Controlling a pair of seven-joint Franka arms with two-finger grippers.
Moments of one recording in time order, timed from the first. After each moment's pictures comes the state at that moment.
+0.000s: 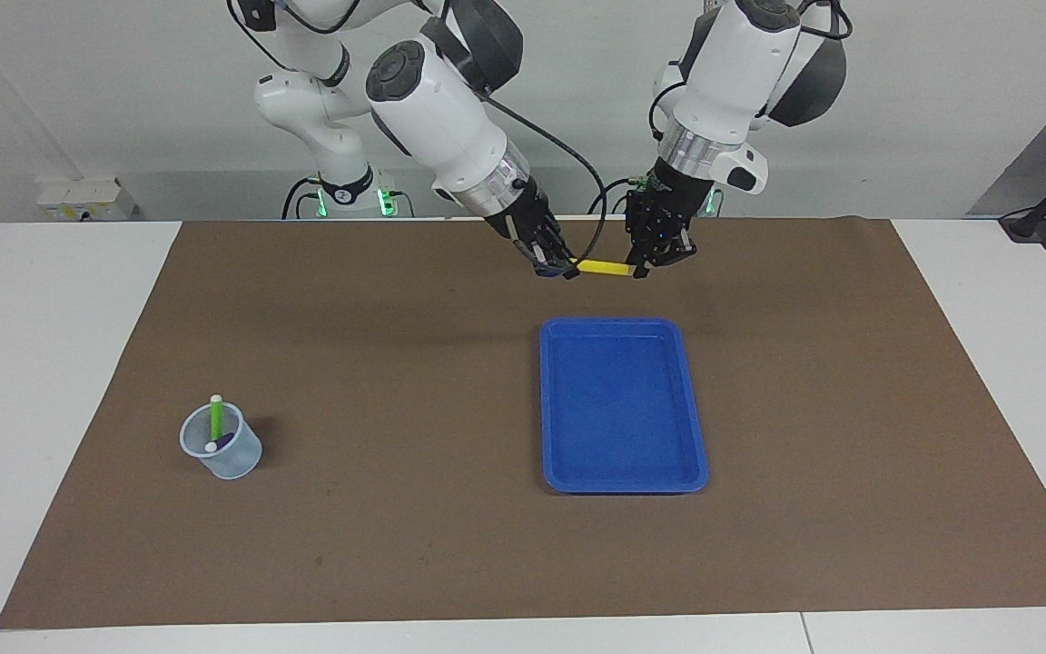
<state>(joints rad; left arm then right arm) -0.50 -0.09 0.03 -1.86 -0.16 1.99 -2.28 0.30 0.25 0.26 -1.49 0.47 2.00 1.89</state>
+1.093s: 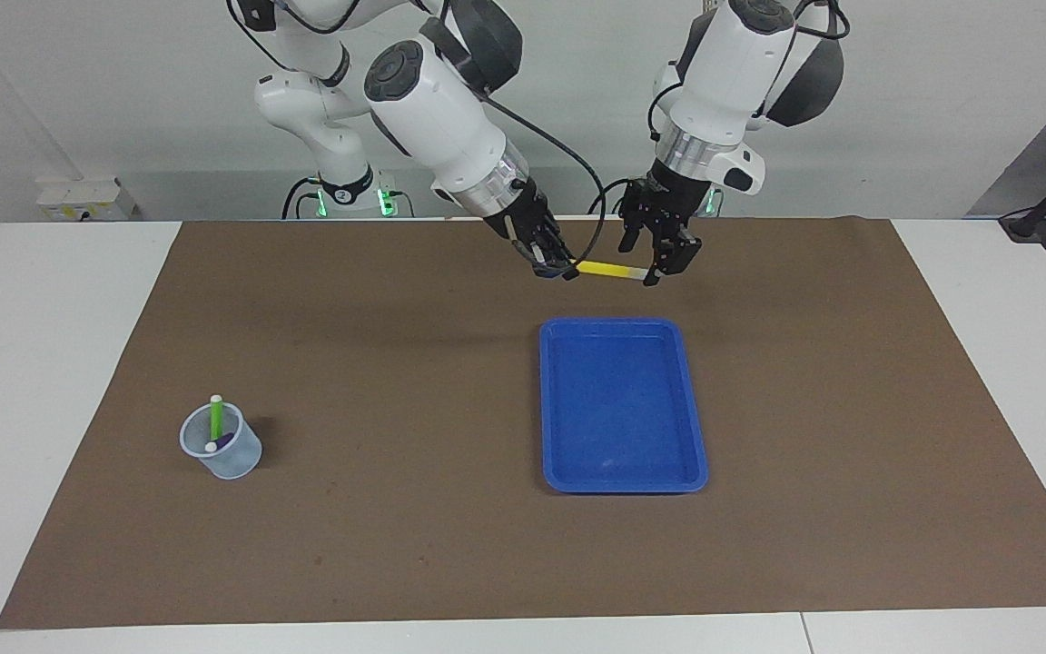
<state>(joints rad) -0.50 -0.10 0.03 -1.88 -0.15 2.00 -2.29 0.29 0.25 0.26 -1.49 0.47 2.00 1.89</state>
